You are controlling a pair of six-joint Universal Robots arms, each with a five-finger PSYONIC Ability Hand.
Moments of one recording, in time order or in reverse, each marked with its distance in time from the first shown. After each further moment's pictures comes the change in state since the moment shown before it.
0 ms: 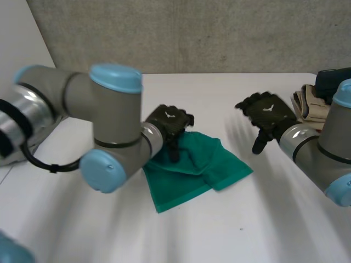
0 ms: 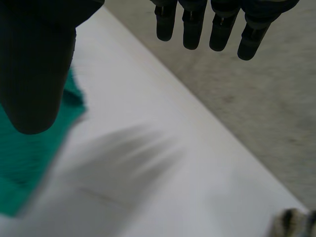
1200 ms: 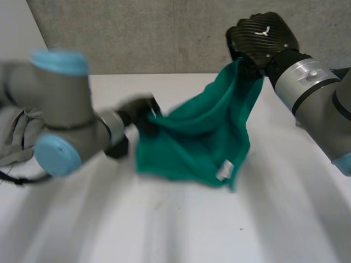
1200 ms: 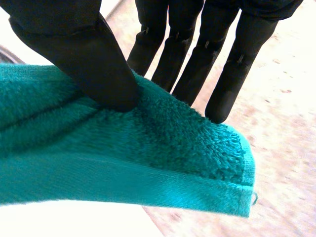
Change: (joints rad) left arm 0.196 0.139 -0.128 0.058 0.065 -0.524; right arm 0.126 -0.179 -0.215 -0.014 0.035 0.082; left_hand 0.811 0.845 0.832 0.862 0.802; right_hand 0.891 0.961 0.977 0.991 0.961
